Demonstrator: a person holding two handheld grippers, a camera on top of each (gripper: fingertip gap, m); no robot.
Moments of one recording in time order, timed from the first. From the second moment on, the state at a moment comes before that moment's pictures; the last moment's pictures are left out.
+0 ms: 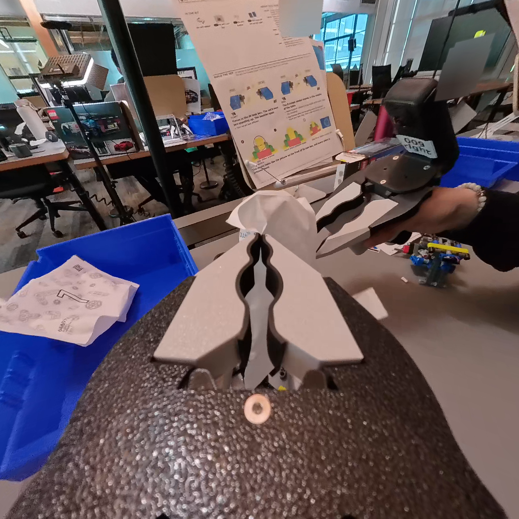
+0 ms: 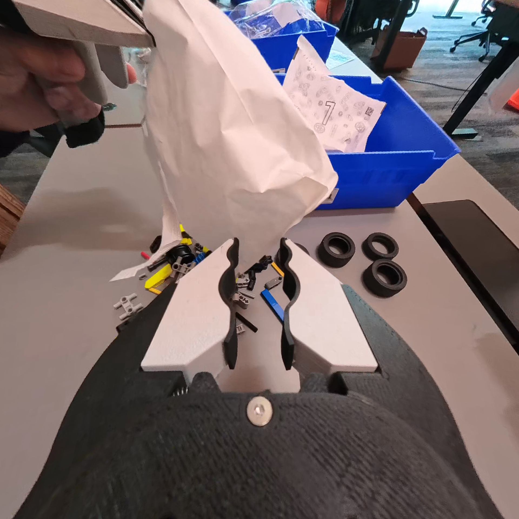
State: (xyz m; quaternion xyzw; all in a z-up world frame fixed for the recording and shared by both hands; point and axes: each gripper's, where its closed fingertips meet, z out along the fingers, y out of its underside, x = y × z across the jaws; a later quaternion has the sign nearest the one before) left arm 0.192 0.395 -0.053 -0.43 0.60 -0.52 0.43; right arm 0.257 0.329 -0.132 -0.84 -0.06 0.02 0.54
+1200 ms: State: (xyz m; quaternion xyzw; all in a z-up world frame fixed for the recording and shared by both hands) left arm 0.193 0.409 -0.082 -0.61 0.41 -0.67 0.09; right arm 0.236 0.296 -0.091 -0.61 -0.41 -0.50 0.46
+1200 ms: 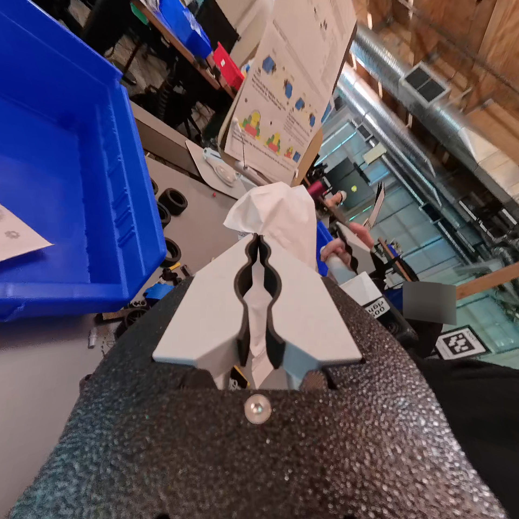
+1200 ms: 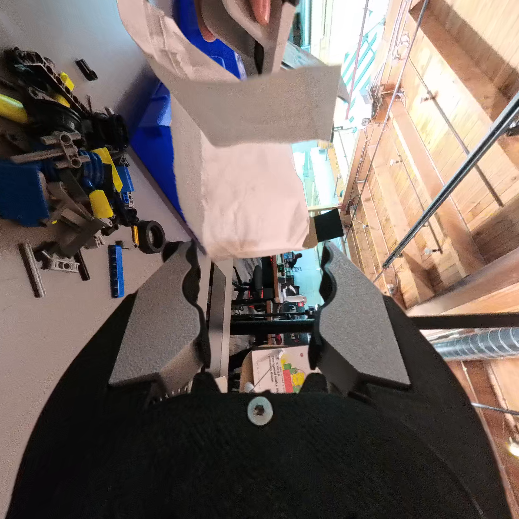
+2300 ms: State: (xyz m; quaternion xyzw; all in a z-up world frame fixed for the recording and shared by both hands) left arm 0.198 0.429 -0.041 -0.43 0.66 -0.45 0.42; right arm 0.251 0.254 -0.074 -0.79 -0.15 -0.14 0.57
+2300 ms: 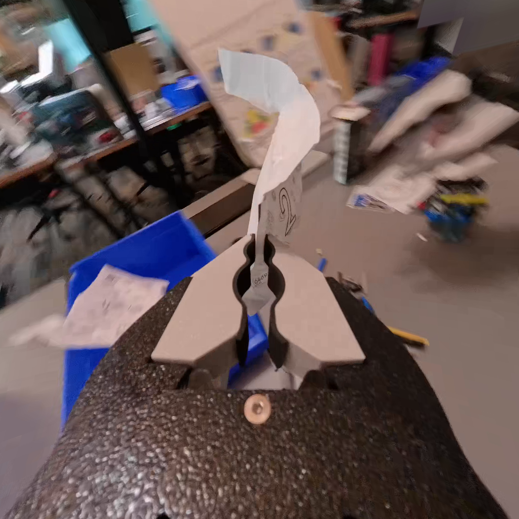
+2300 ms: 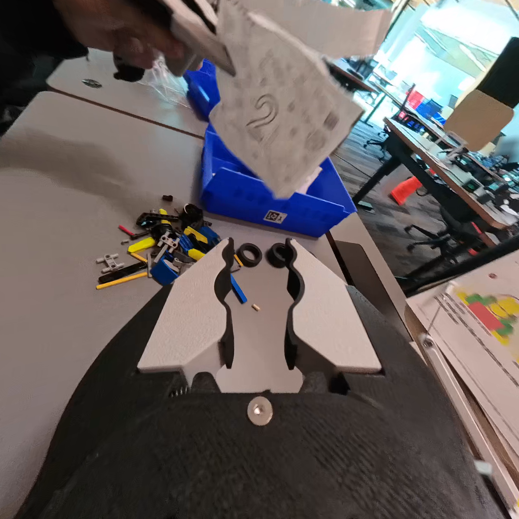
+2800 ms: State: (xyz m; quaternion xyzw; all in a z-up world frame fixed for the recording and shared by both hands) left arm 0.334 0.586 -0.140 -0.70 0.53 -0.38 0.27; right arm 0.234 0.246 -0.100 -0.82 -0.14 -0.10 0.55
